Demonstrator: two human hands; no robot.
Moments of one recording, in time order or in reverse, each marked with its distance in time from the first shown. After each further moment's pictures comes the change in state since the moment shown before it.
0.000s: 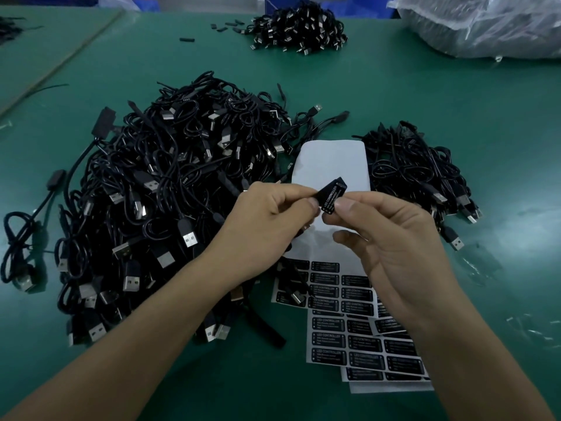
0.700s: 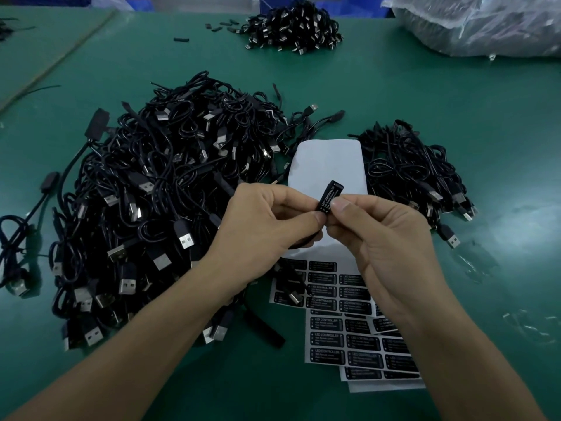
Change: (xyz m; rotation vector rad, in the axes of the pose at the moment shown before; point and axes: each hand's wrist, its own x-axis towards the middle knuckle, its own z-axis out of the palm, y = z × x) left_hand -0.006 -0.001 0.005 -0.248 0.065 -0.110; right_hand 0.005 0.013 -0.003 -0.026 0.090 -0.001
